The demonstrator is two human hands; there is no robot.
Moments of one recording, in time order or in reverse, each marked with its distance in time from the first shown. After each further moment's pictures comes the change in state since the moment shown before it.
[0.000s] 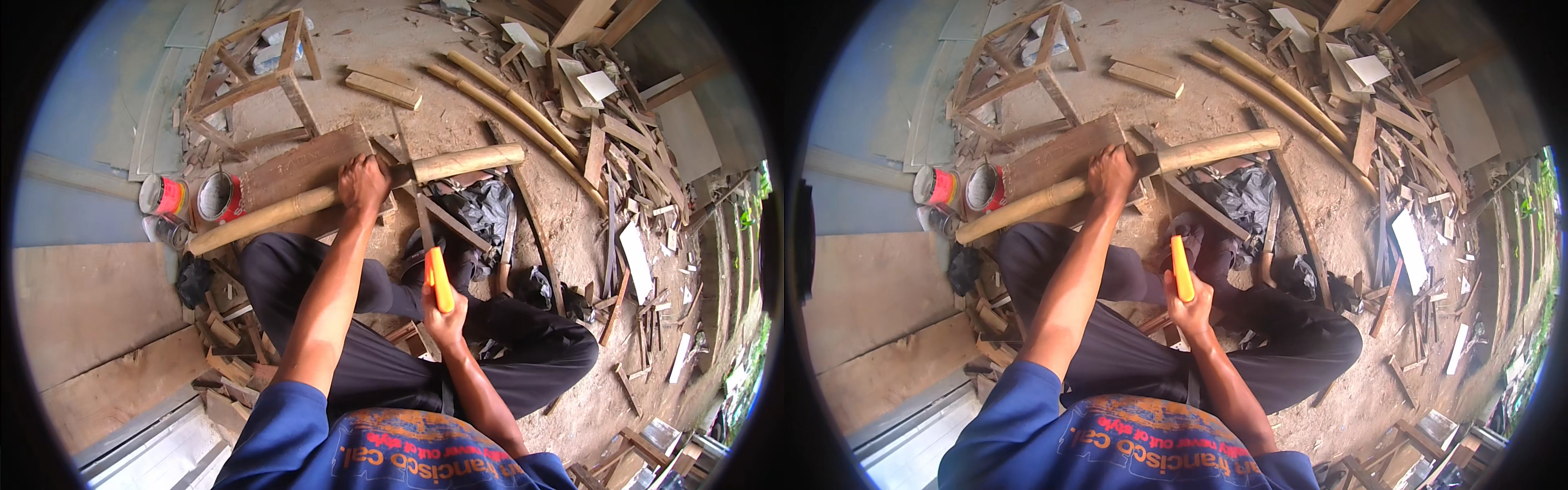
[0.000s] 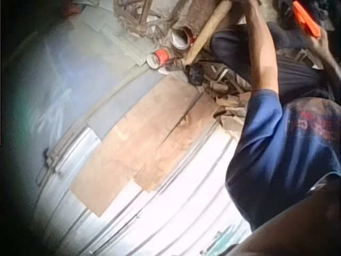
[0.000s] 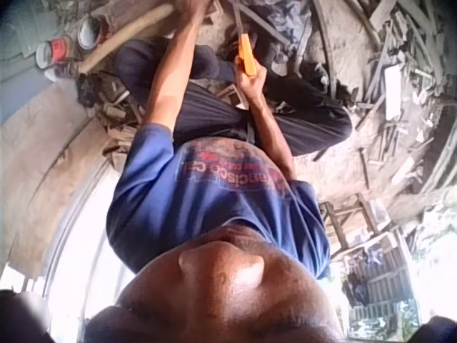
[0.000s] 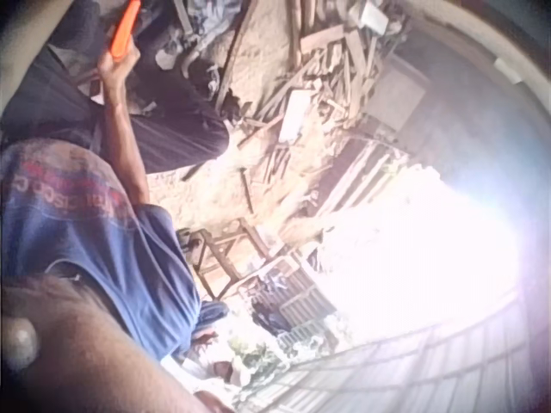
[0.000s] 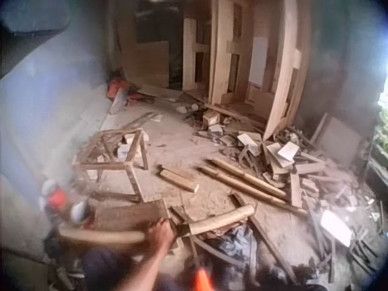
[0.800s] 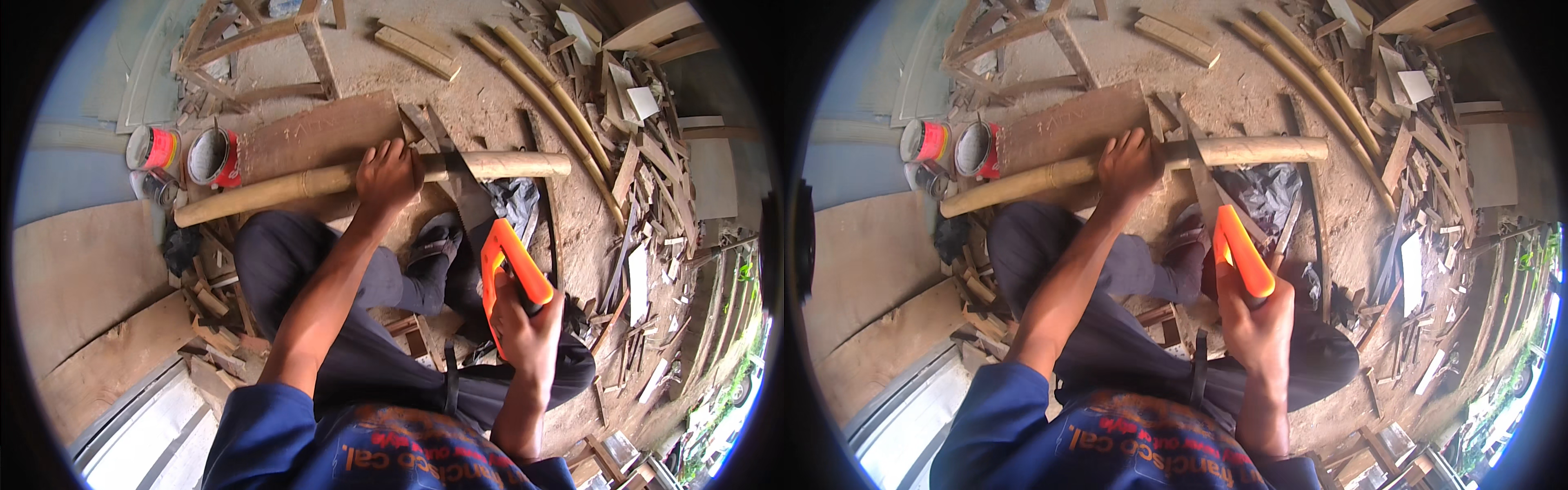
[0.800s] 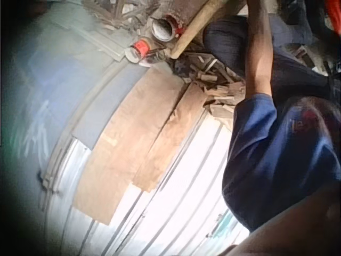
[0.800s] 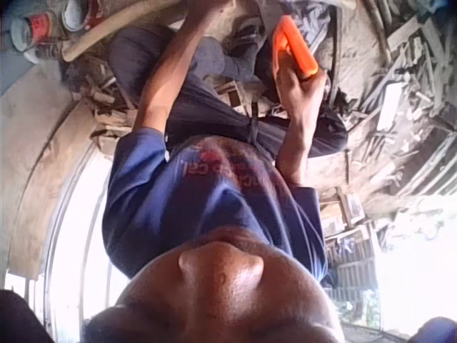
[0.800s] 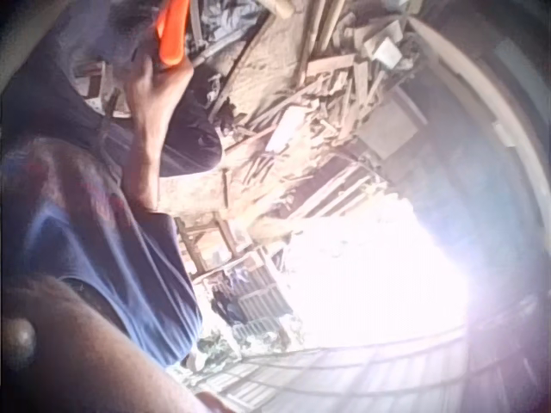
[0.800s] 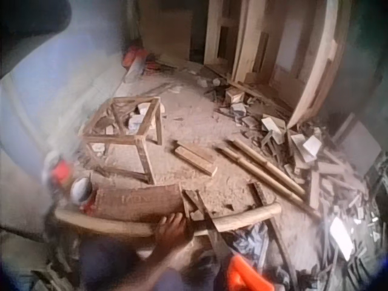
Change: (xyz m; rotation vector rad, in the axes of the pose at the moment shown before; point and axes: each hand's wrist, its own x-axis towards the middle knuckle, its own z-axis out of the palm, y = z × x) left_hand -0.005 -0.012 0.001 -0.022 0.186 0.243; right_hand 0.100 -0.143 -0.035 -0.039 -0.158 0.518
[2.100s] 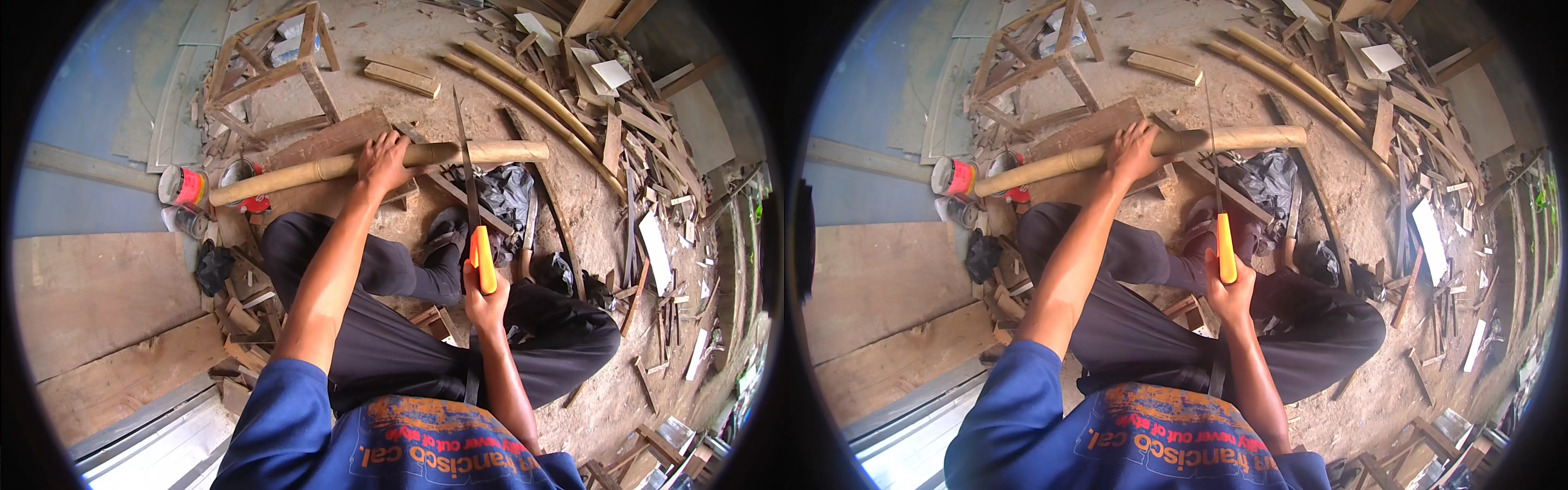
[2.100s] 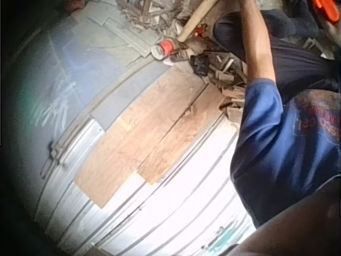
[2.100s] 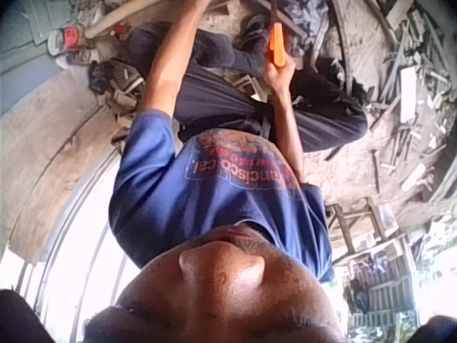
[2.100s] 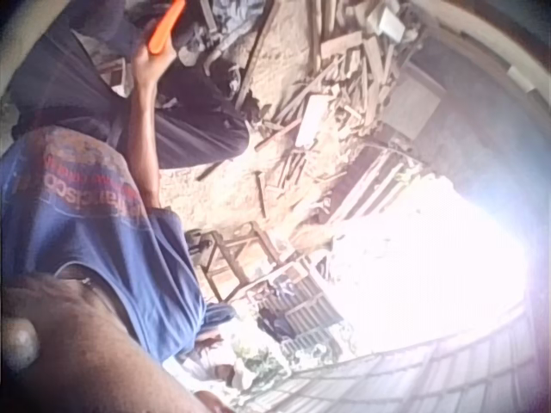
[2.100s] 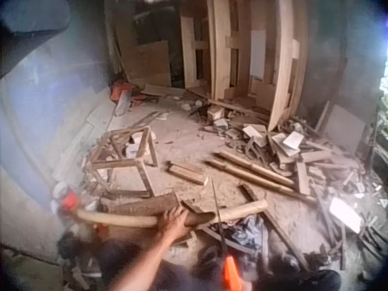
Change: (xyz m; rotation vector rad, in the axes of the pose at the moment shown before) left_hand 0.009 -0.011 -0.017 -0.037 -0.427 0.122; right_hand -0.021 0.169 0.028 0.077 0.185 -0.408
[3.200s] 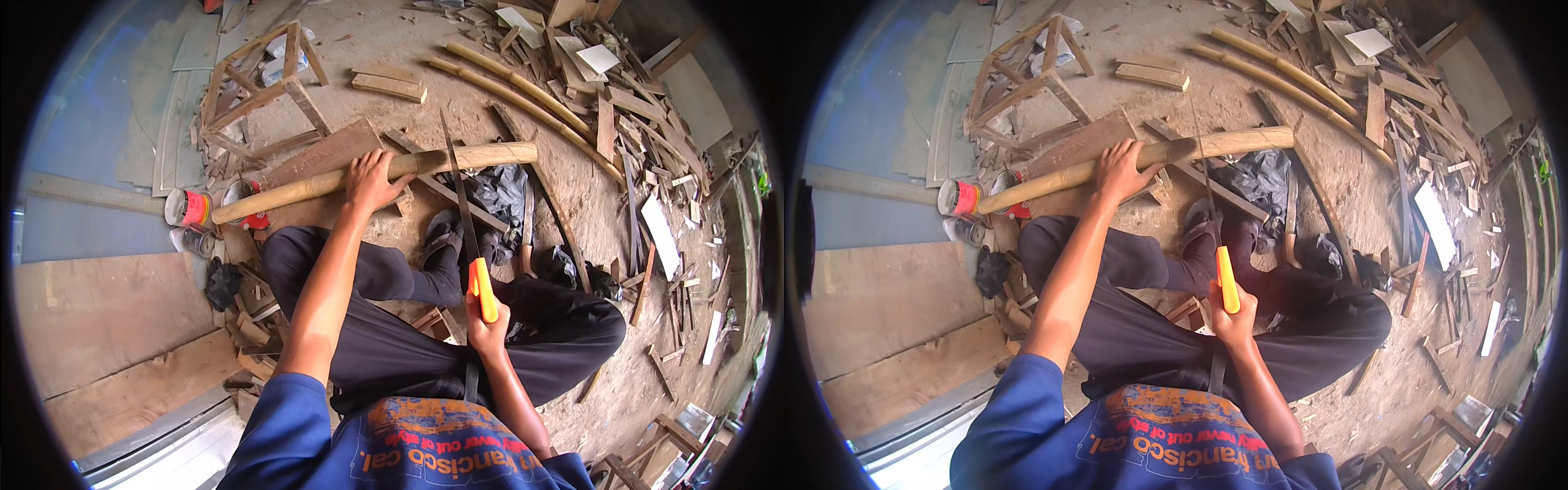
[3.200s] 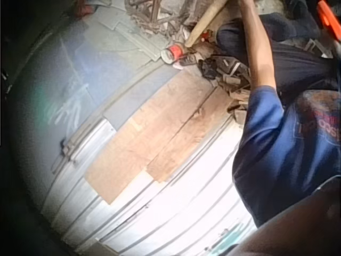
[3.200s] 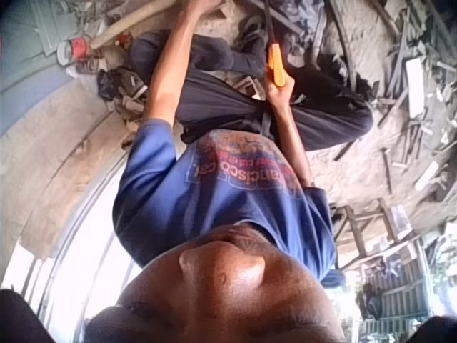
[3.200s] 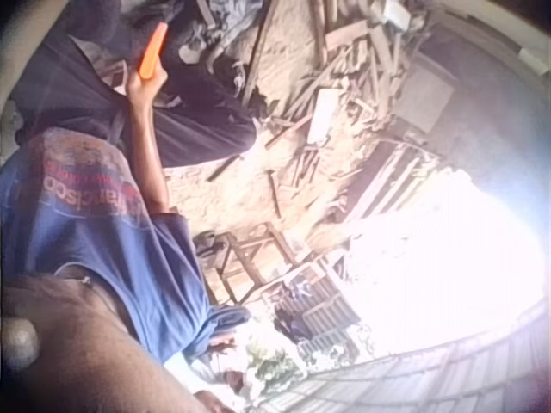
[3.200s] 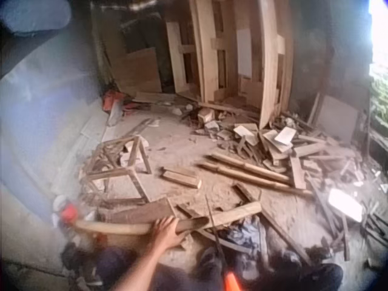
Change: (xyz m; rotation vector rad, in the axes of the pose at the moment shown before) left_hand -0.018 0.011 -0.007 -0.047 0.078 0.018; right_hand -0.041 0.004 -0.033 0.056 -0.012 0.003
